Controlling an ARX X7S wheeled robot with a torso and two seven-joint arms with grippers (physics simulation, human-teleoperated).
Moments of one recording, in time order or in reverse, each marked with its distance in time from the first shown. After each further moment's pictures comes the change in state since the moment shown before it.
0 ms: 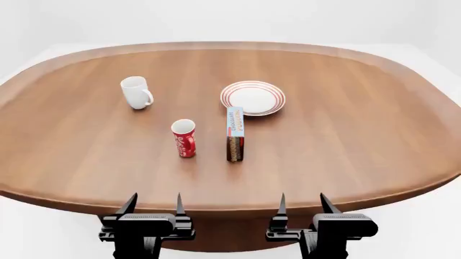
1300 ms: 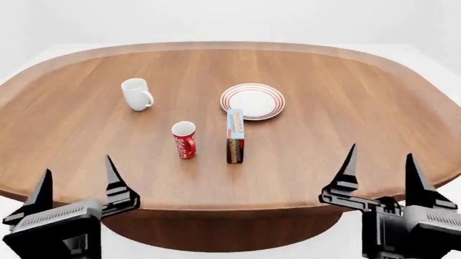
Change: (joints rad) left arm 0.060 -0.110 -0.091 0.382 -0.133 0.042 -0.233; right arm -0.025 0.141 0.078 -0.384 0.136 -0.101 0.190
